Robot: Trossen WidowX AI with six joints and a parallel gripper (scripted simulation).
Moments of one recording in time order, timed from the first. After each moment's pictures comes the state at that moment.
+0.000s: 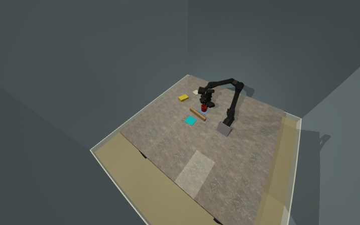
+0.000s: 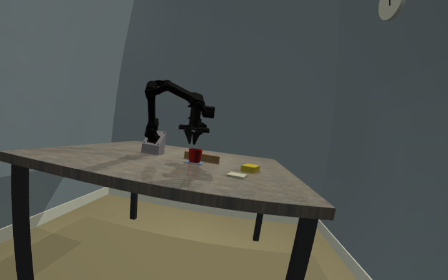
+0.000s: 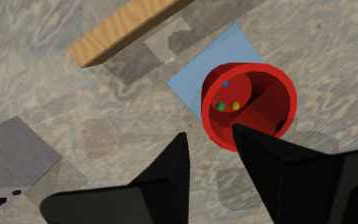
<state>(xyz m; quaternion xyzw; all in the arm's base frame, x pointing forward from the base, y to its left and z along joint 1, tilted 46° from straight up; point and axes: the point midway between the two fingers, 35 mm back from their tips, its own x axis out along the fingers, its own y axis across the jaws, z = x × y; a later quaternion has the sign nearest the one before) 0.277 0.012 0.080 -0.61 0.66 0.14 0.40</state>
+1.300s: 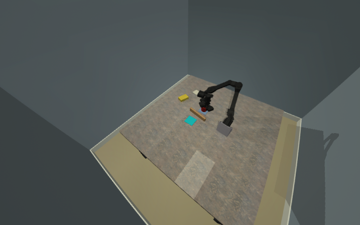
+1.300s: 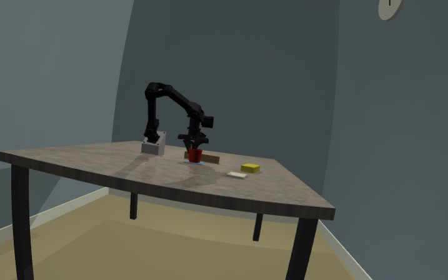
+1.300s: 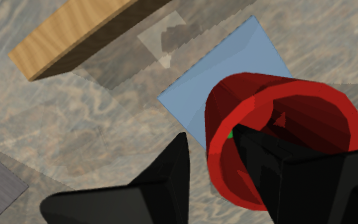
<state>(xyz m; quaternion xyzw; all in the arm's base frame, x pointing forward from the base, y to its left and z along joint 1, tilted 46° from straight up) 0.284 -0.027 0.042 -0.62 0.66 0.14 0.40</state>
